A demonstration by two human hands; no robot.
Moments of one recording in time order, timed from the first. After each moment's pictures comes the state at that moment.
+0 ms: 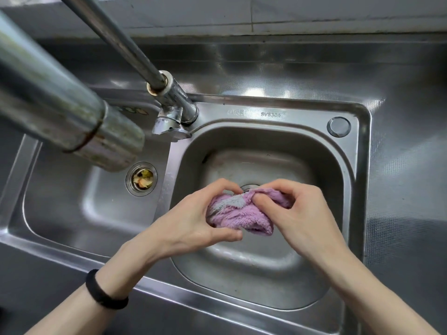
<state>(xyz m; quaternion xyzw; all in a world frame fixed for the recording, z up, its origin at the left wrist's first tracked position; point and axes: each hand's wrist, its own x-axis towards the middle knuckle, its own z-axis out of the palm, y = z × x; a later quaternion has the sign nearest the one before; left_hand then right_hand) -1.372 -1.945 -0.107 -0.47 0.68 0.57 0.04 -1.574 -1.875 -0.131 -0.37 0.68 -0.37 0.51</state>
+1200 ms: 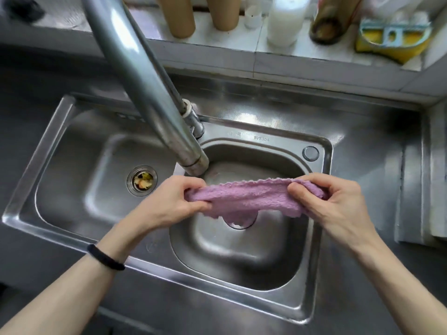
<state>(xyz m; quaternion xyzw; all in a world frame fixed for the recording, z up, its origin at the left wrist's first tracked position) -1.346 -1.970 -0.071 -0.48 0.73 0.49 -0.01 -1.646 -1.873 -0.073 -0.44 0.65 -0.43 0.45</state>
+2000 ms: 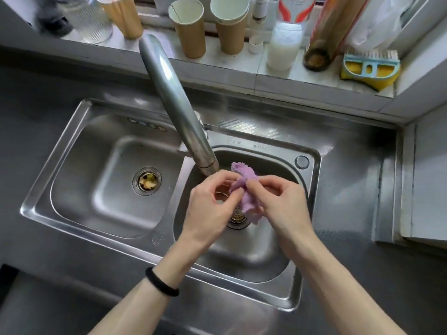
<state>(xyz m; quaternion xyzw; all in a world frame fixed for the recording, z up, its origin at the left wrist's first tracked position) -1.418 -1.913 -0.040 -0.54 0.61 0.48 -0.33 -1.568 -1.885 -0.022 -0.26 0.62 -0.47 0.57</state>
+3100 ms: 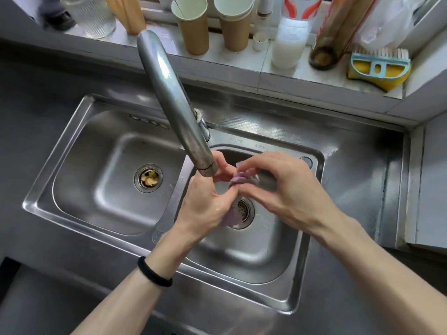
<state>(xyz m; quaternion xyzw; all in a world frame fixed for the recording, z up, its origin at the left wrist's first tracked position) -1.420 -1.929 -0.021 -0.49 0.62 0.50 -0.37 -1.605 -1.919 0.002 -0.72 0.56 -0.27 0.32</state>
